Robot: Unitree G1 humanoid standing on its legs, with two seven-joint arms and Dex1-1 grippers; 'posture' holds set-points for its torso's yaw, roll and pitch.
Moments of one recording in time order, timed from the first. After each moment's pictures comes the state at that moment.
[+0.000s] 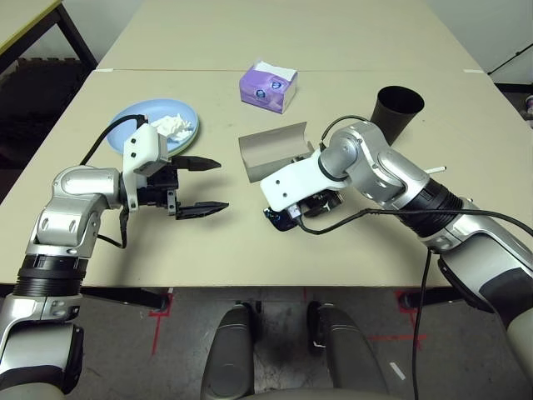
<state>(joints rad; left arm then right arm) -0.50 0.81 0.02 0.13 -0.37 0.19 -1.33 -1.05 -0.42 0.69 0.20 -0.52 0.22 1.41</state>
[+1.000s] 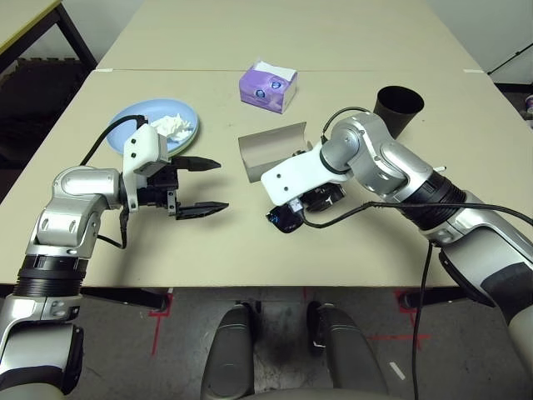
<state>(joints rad) -0.50 0.81 0.02 0.13 -0.37 0.19 -1.33 -1.09 -0.43 0.69 0.21 -0.51 0.22 1.45</state>
